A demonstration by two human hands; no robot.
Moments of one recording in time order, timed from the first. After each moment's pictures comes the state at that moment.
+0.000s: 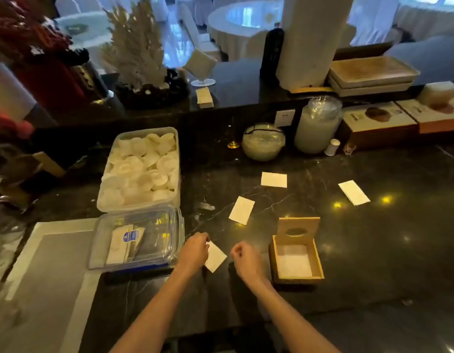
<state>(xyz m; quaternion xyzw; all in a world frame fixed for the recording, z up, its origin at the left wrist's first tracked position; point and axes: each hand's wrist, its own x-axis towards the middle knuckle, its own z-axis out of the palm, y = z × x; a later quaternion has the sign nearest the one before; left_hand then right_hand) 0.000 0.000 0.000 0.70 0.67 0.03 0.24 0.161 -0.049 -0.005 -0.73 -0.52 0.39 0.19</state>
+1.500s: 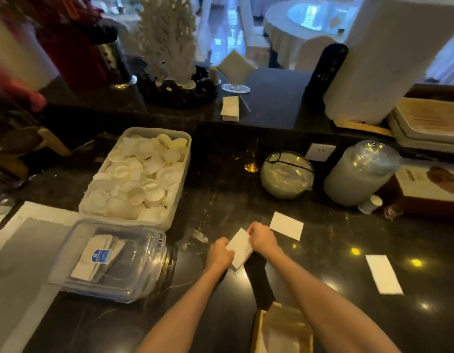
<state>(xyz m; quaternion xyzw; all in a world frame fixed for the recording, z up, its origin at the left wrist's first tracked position) 0.114 0.137 -0.029 0.44 0.77 0.15 0.43 0.243 0.202 -0.013 -0.69 -0.64 0.34 0.00</state>
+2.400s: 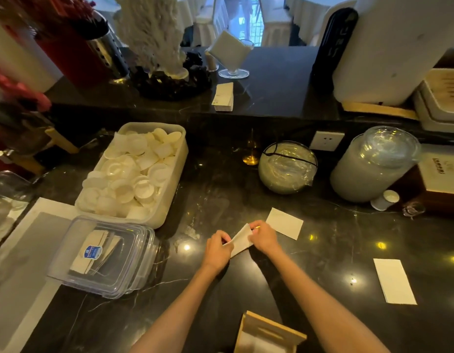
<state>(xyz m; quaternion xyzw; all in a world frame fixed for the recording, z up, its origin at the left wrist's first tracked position) 0.147 0.150 -0.050 0.41 0.79 0.22 0.40 0.288 0.222 -0.043 -0.66 -0.58 0.47 0.09</state>
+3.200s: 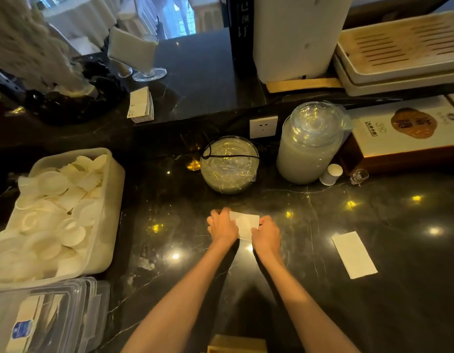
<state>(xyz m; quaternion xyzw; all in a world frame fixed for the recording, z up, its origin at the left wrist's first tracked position) 0.282 0.273 -0.045 0.53 0.79 0.04 0.32 0.388 0.241 -0.072 -0.80 -0.42 0.38 0.18</state>
